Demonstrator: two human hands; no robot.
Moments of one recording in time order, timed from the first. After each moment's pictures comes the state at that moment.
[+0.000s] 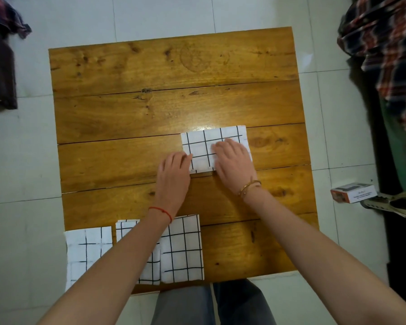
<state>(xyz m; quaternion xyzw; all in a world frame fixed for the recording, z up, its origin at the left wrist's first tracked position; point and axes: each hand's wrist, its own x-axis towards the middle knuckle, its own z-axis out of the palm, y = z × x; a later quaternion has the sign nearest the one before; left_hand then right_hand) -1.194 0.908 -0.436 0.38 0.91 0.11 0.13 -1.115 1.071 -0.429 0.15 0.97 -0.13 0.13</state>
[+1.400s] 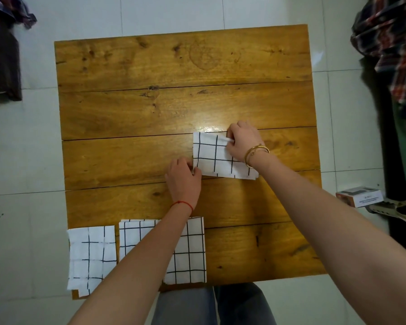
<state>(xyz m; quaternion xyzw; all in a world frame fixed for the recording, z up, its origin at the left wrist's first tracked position) -1.190 0.936 -0.447 0.08 0.94 0.22 0.24 -1.176 1.126 -0.446 0.23 0.93 -0.20 0.19</state>
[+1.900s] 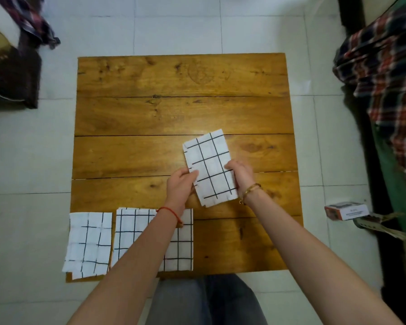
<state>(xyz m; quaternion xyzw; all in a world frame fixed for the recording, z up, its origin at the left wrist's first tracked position) -1.151 0.923 -0.395 -0.19 0.72 0.54 0.40 -1.088 1.071 -0.393 0.54 0.52 -0.66 0.05</state>
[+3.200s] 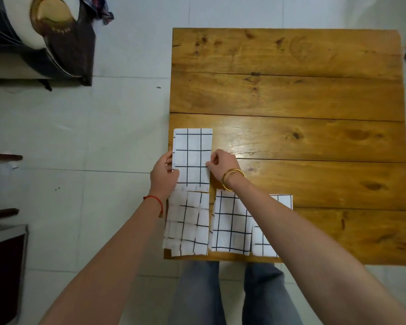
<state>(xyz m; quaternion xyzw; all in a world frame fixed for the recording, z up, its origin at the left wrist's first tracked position) -1.302 0.632 -0.423 -0.05 0.85 0.42 0.30 -1.252 0.801 -0.438 0.34 0.81 -0.43 0.20</state>
